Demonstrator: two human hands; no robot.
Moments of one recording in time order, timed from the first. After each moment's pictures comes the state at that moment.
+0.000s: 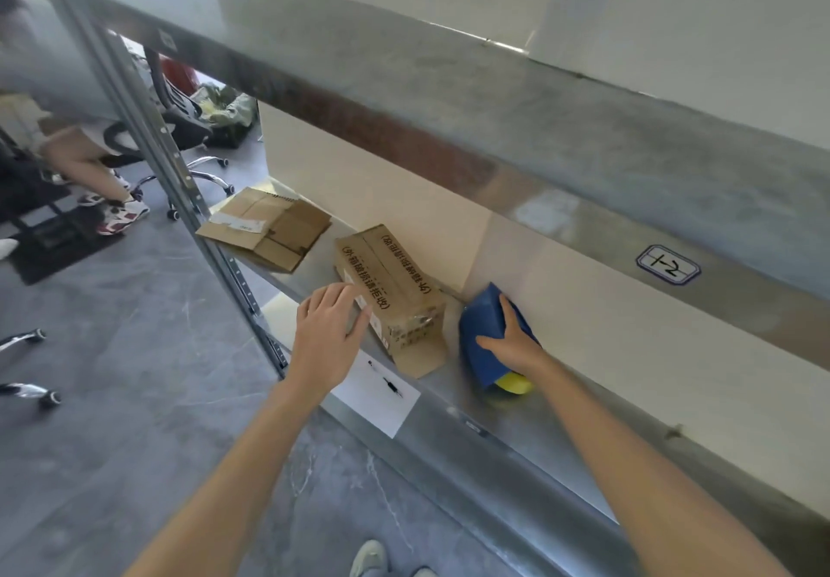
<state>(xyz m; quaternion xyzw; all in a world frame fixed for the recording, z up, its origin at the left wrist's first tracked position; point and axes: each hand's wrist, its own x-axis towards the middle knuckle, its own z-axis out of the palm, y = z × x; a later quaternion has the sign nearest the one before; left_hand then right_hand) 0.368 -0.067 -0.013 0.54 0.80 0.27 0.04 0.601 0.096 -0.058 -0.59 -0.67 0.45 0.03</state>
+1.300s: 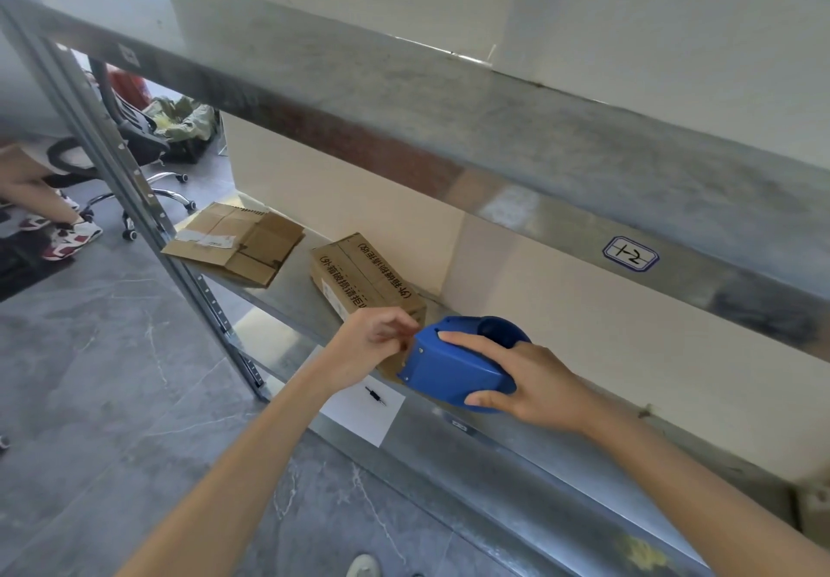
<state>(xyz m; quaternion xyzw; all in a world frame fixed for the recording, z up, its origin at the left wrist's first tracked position) 0.397 -0.047 0.014 0.59 0.59 0.39 0.39 0.649 0.017 0.041 -0.30 -0.93 0.23 0.01</state>
